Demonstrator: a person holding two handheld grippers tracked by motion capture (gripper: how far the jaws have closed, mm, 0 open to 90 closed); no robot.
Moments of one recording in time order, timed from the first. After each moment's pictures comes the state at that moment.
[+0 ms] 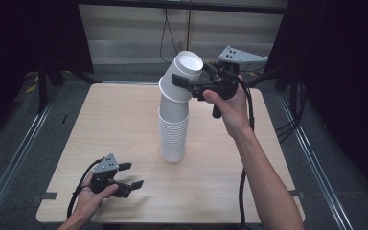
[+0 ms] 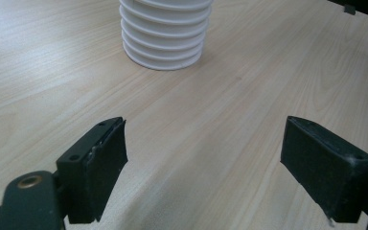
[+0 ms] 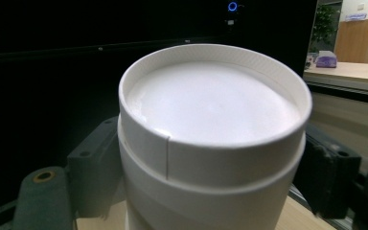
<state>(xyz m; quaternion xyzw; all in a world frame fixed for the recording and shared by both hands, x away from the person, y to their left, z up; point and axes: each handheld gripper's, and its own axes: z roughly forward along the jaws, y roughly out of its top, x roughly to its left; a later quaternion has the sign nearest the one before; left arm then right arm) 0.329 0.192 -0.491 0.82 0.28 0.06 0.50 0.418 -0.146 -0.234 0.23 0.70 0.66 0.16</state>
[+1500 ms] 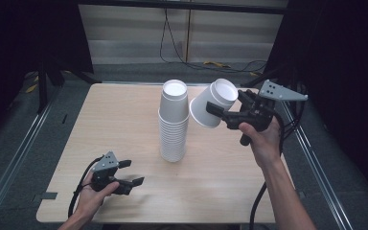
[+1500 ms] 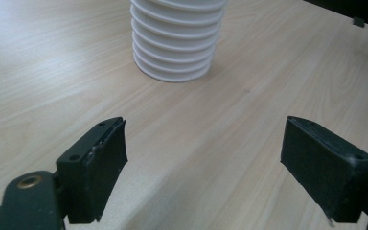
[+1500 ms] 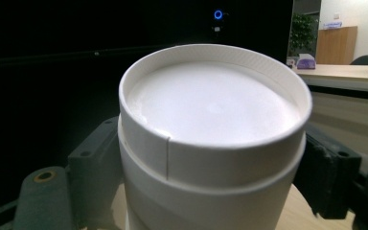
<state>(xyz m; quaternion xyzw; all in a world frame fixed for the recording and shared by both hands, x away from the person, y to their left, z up) 0.333 0.188 -0.487 0.81 0.30 0.08 0.50 0.359 -0.216 -0.273 0.25 0.67 0.67 0.18</state>
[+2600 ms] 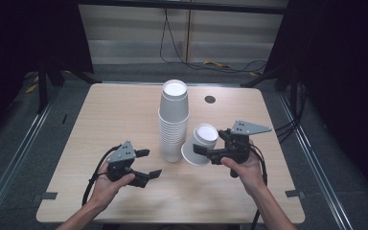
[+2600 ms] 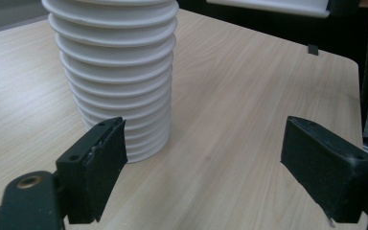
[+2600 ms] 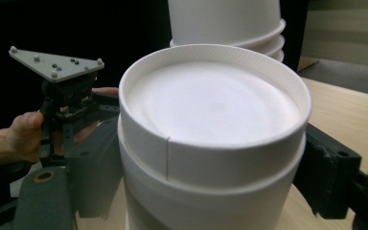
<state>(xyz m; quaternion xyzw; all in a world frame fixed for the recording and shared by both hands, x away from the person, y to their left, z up) 0.341 0.141 -0.446 0.81 0.22 0.07 0.54 0.346 -0.198 -0.379 0.29 0.74 0.60 0.10</state>
